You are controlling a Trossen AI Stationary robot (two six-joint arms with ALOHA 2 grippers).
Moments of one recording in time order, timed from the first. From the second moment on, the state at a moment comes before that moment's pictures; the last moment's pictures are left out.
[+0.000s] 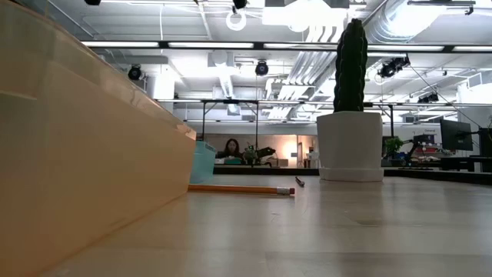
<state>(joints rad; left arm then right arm) 0.01 0.42 0.76 -0.39 -0.04 -0.19 0.11 1.79 1.62 -0.13 0.04 0.23</state>
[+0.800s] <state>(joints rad) 0.01 0.66 0.75 -0.09 0.02 -0.15 0.13 1.79 1.62 -0.01 0.08 0.23</state>
